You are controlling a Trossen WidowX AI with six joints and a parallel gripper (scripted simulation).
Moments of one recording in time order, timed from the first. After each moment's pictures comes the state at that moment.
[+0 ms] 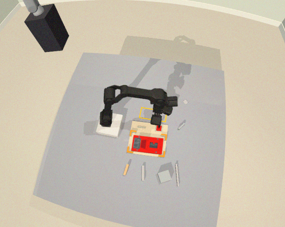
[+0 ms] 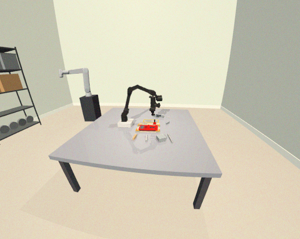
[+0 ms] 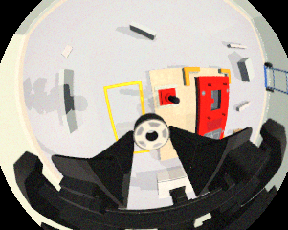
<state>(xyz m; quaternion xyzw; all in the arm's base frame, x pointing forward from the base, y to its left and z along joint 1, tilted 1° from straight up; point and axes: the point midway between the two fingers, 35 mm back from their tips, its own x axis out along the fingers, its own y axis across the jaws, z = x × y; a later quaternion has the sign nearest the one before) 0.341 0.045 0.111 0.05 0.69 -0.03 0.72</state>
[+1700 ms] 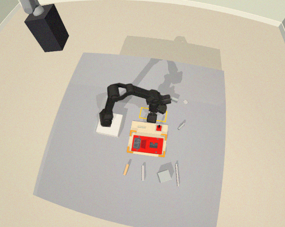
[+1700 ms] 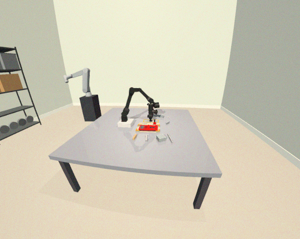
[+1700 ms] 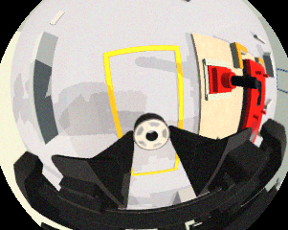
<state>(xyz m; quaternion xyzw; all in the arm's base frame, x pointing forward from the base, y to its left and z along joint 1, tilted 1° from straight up) 0.319 0.097 0.012 0.05 0.69 -0.03 0.72</state>
